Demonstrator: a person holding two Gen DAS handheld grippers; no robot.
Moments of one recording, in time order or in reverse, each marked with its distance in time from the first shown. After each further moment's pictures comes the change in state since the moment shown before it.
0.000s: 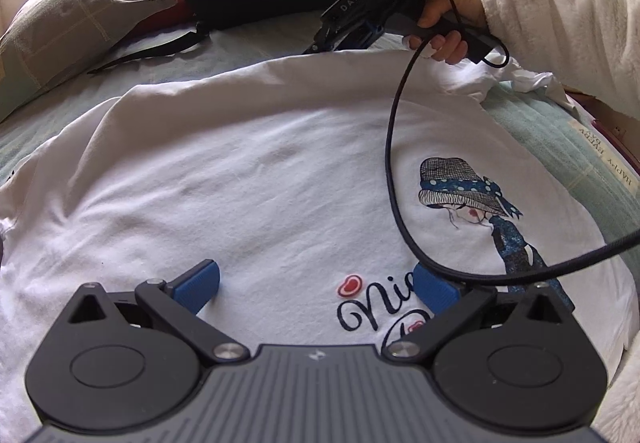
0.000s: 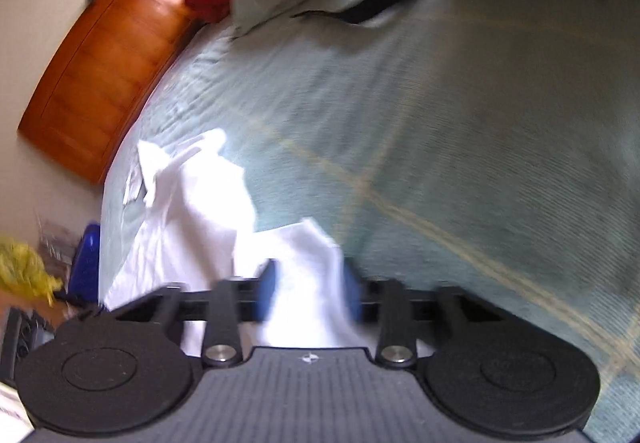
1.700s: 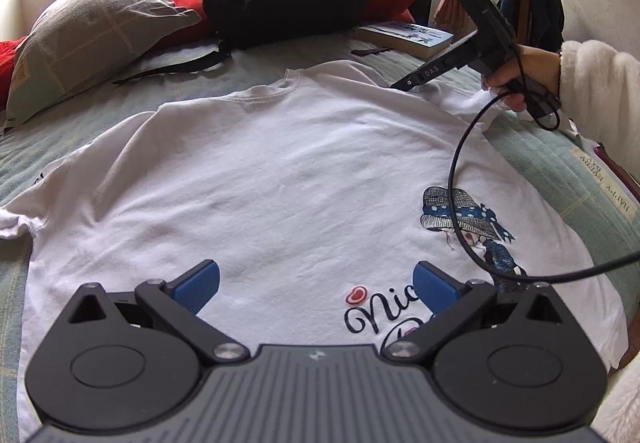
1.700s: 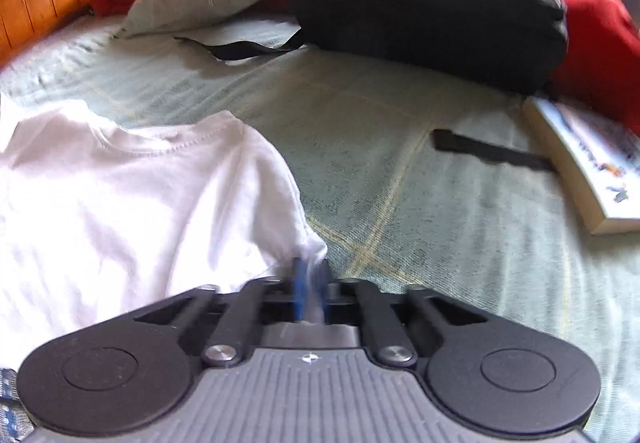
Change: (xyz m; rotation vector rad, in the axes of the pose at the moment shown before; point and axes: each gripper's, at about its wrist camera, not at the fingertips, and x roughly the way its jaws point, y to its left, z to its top) left arm -0.027 0.006 0.002 -0.050 -0.056 0.033; right arm -0.067 0.024 -0.074 -0.166 -0.195 -0.681
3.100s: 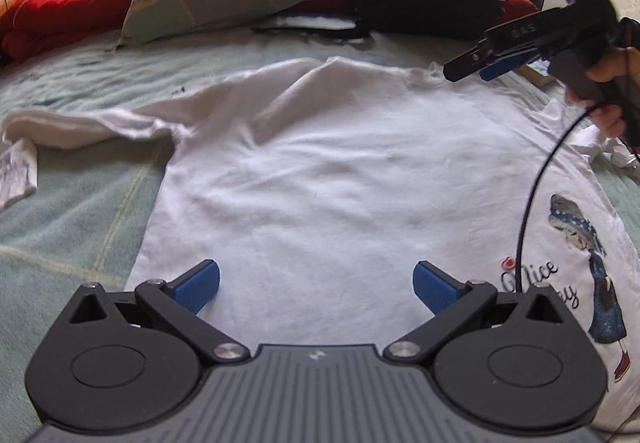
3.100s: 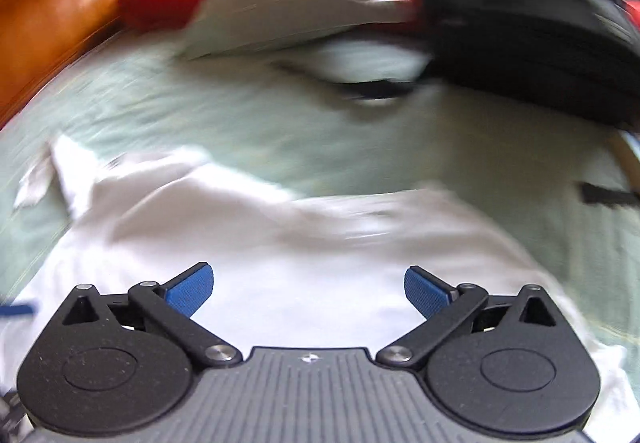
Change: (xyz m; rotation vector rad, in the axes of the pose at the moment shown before) left arm -0.023 0.083 -0.043 -0.258 0.041 0.200; right arm 0.001 0.158 0.070 0.041 0.051 0.186
